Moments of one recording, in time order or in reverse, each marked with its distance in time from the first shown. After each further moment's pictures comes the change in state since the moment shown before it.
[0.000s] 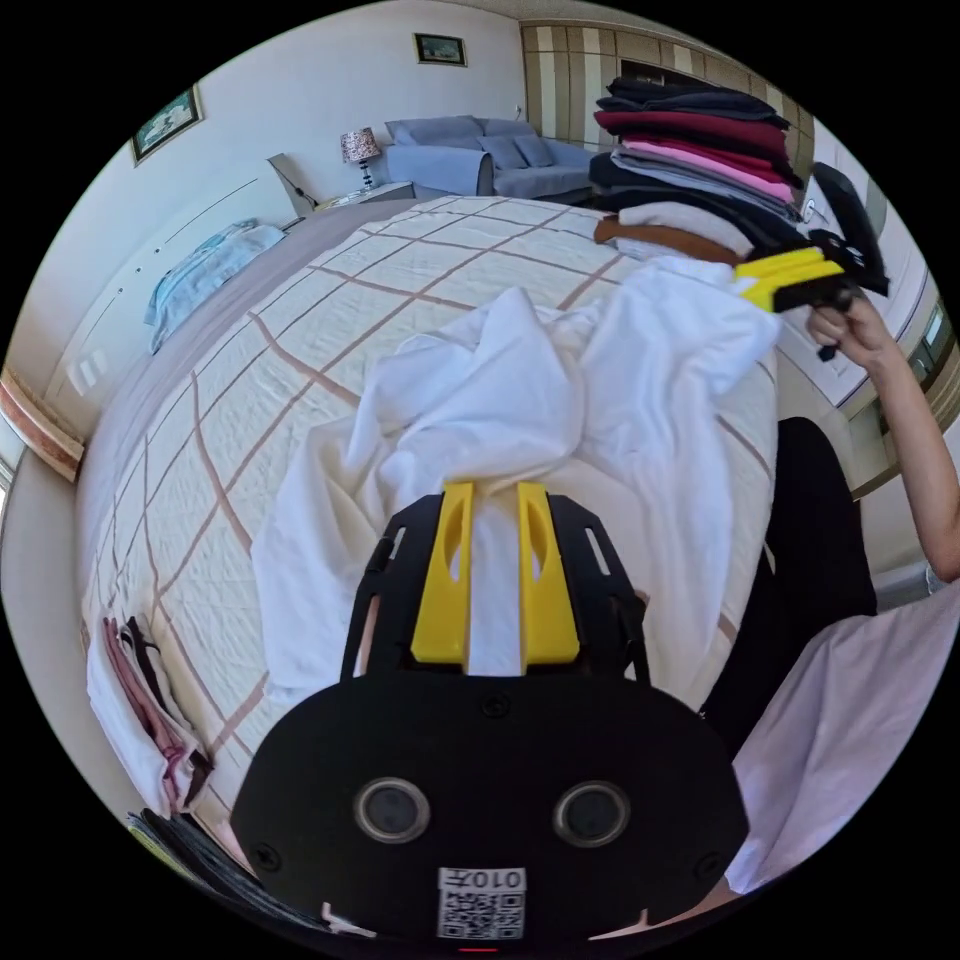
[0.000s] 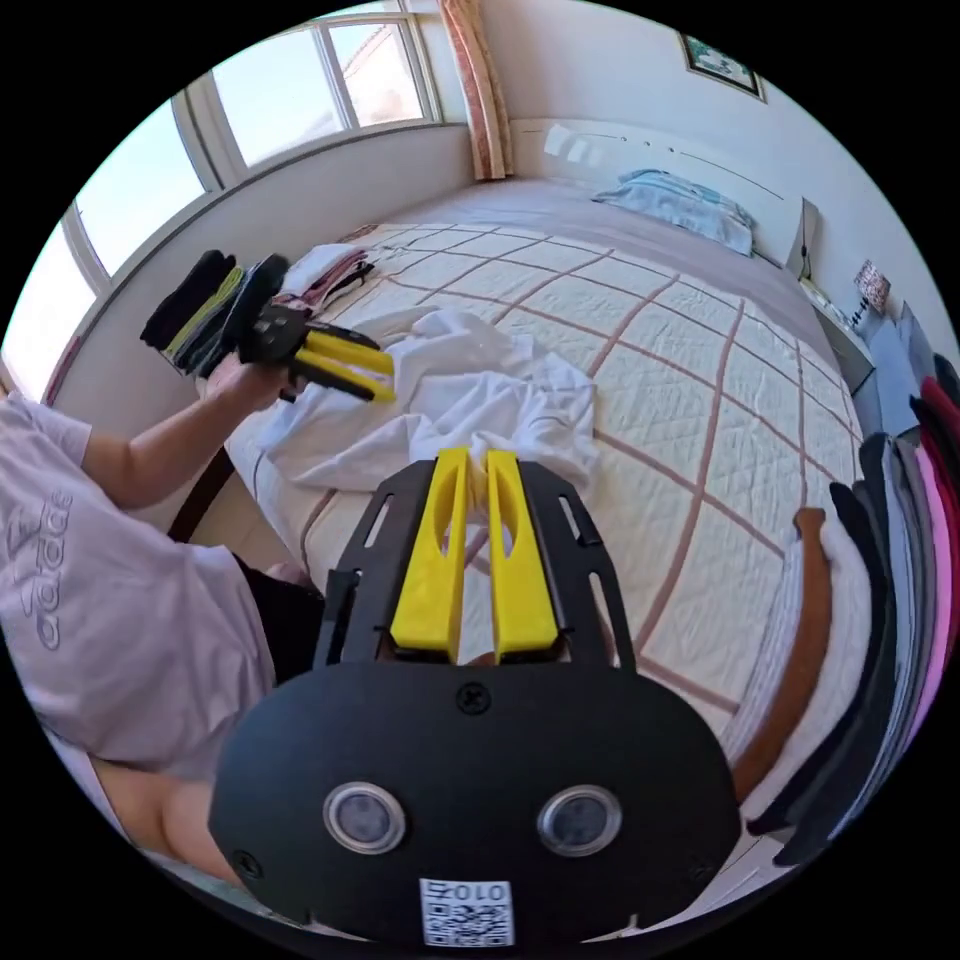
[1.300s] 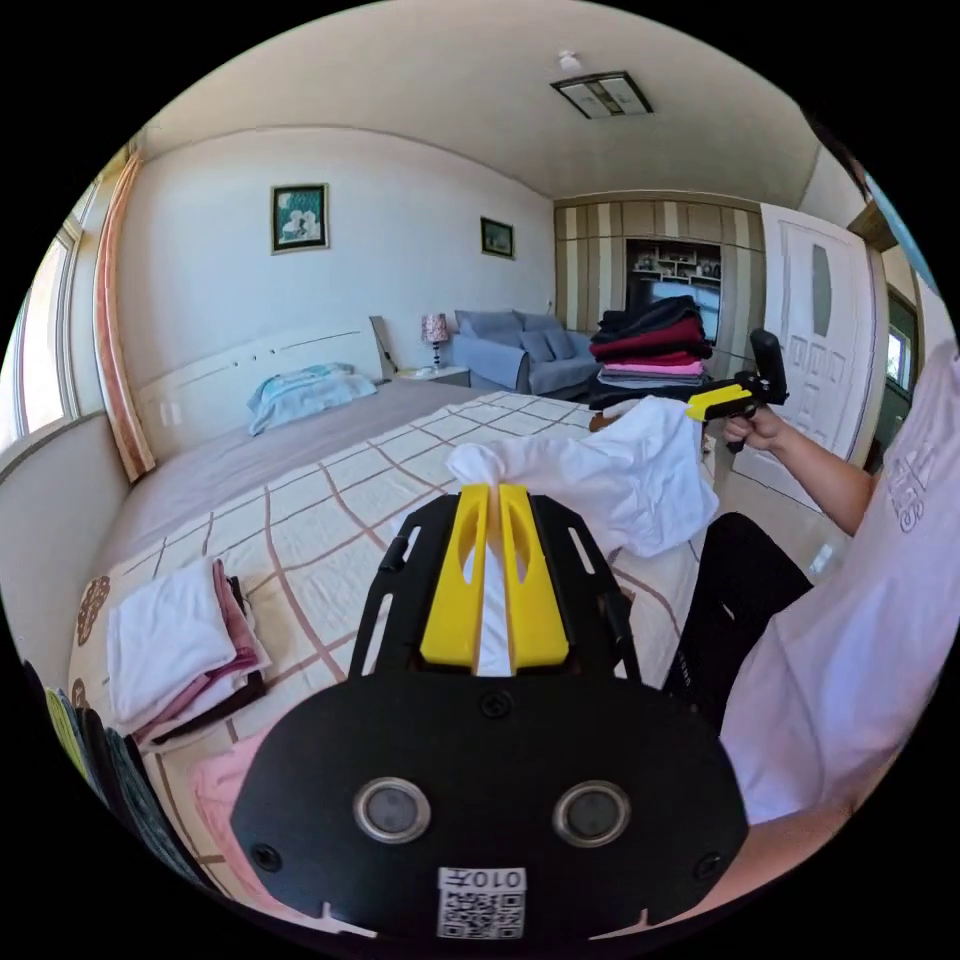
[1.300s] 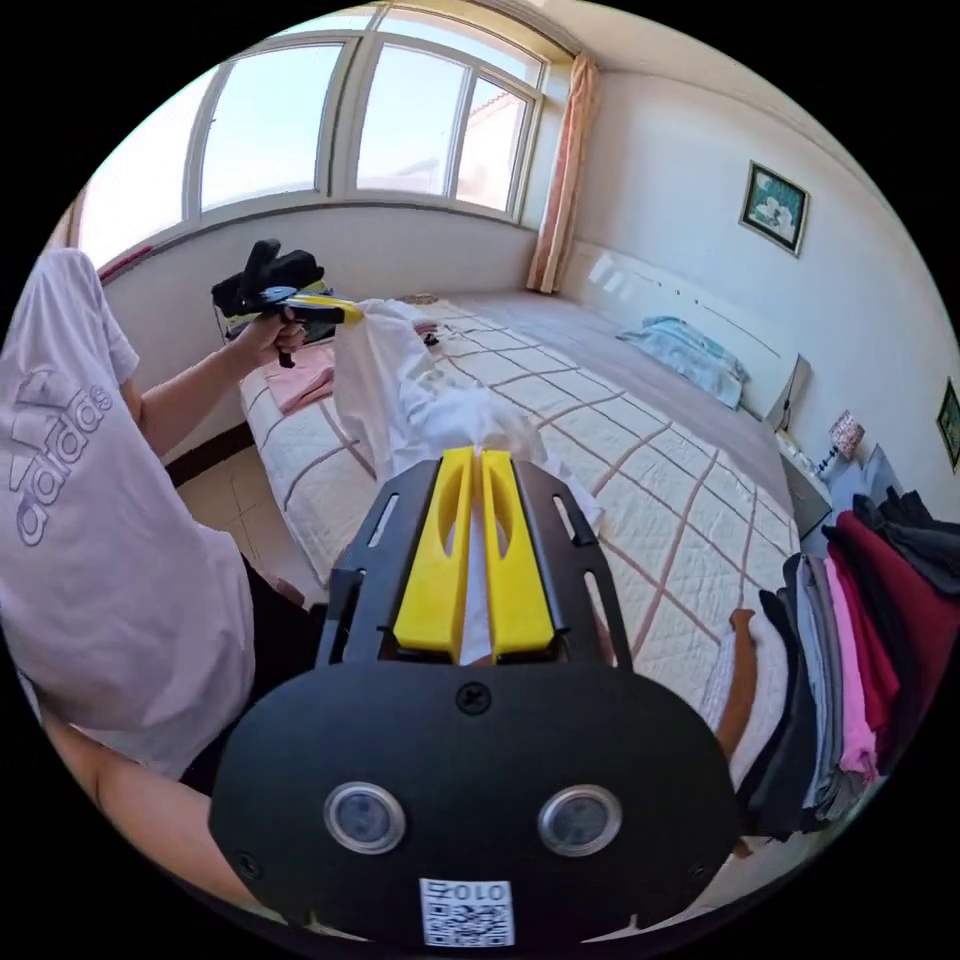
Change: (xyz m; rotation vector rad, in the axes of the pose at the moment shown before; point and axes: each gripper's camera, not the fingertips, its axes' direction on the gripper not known) left arm -0.034 0.219 -0.196 0.543 0.037 -0.067; right arm -0.107 0.035 -0.050 0.309 0.069 -0.320
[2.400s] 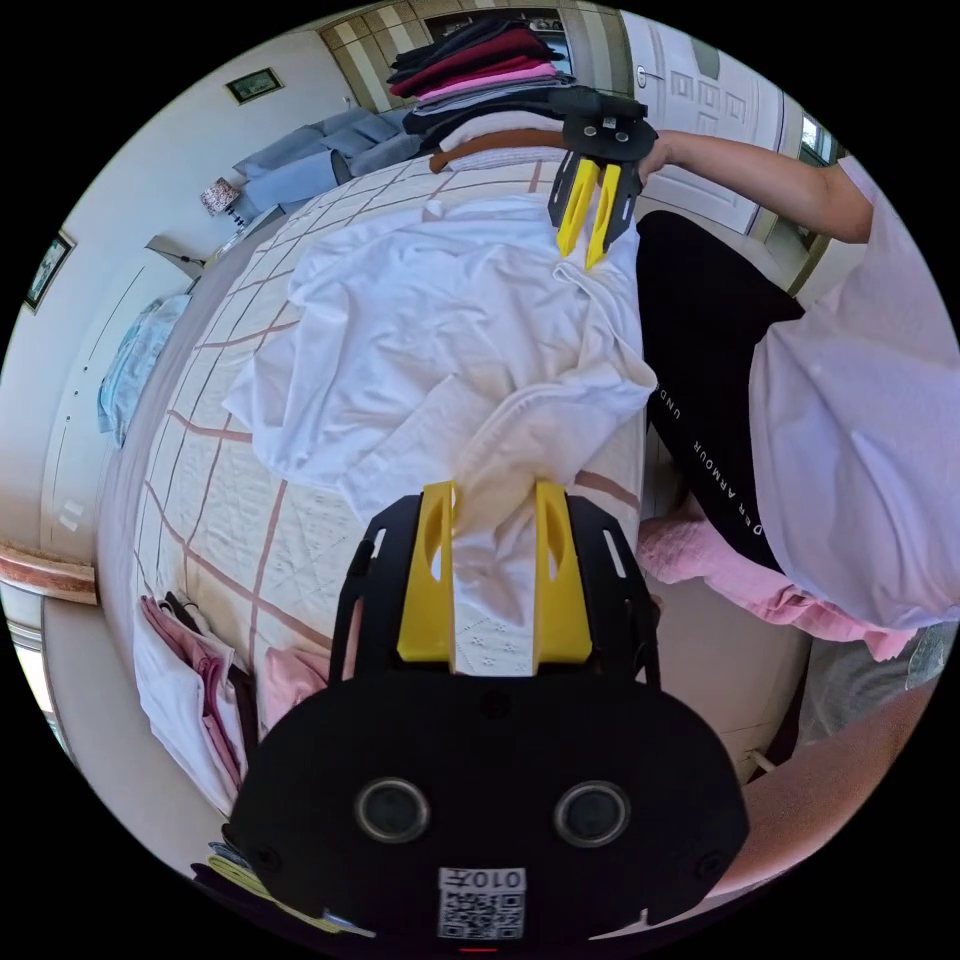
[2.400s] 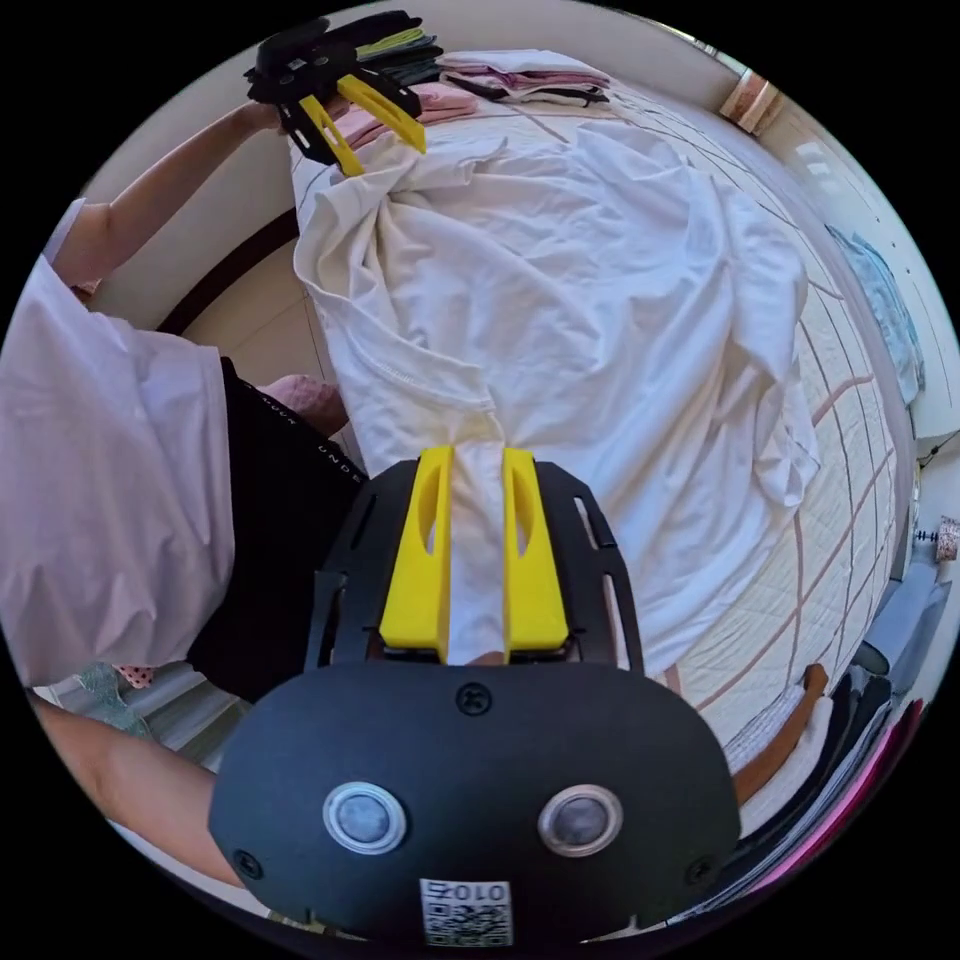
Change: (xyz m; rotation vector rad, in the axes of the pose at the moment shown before) left arm 0.121 0.044 0.168 -0.618 0.147 0.470; right arm -0.067 -0.053 0.207 -0.679 -0.209 -0.216
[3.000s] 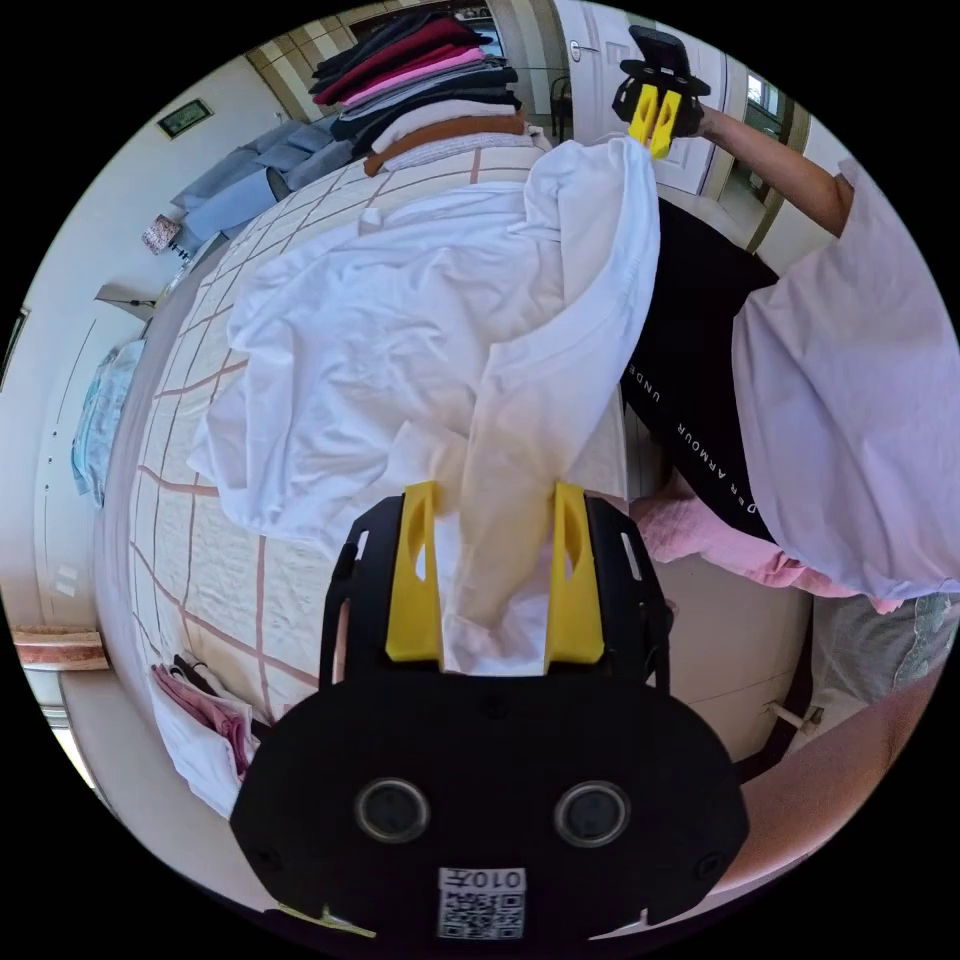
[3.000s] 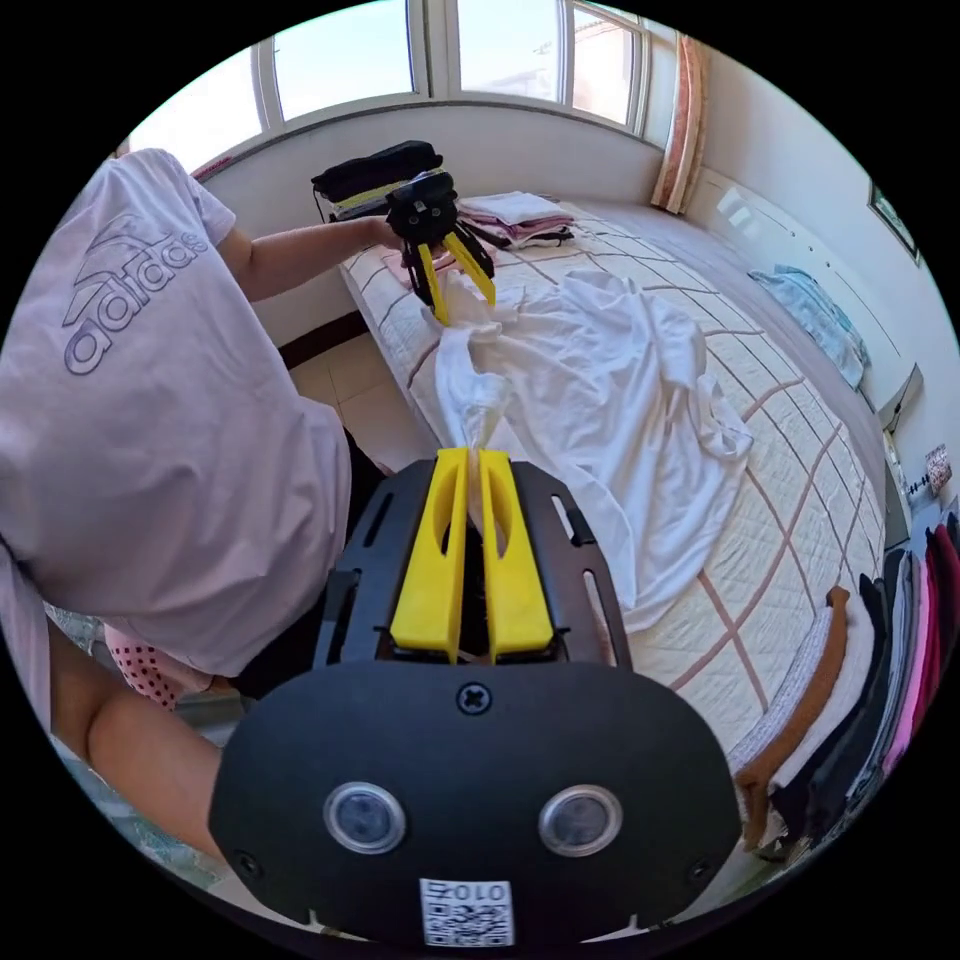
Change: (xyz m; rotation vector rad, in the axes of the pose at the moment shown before) left arm 0.025 -0.041 0.021 -0.036 0.096 0.125; right arm -0.113 0.123 -0.089 0.384 0.058 0.080
